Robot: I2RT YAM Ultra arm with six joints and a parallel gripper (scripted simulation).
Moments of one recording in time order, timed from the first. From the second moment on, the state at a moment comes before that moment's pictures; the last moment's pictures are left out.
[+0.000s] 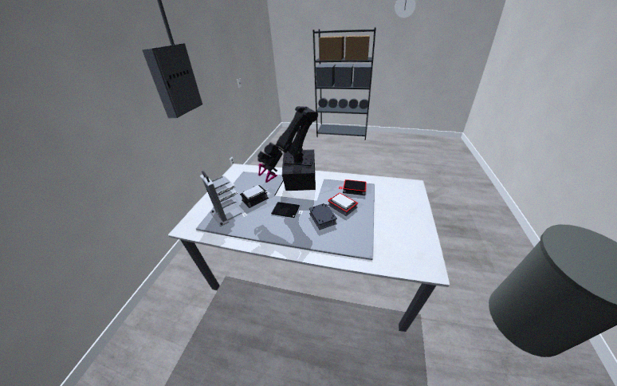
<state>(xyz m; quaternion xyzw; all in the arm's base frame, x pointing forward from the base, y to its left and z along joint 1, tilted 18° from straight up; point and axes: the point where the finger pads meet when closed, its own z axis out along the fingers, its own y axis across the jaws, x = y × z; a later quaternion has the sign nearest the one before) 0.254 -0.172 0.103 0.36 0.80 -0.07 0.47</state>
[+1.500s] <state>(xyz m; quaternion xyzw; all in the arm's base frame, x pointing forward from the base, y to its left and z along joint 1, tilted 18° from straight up) 0.193 -0.278 0.076 0.36 0.80 -0.06 0.47</state>
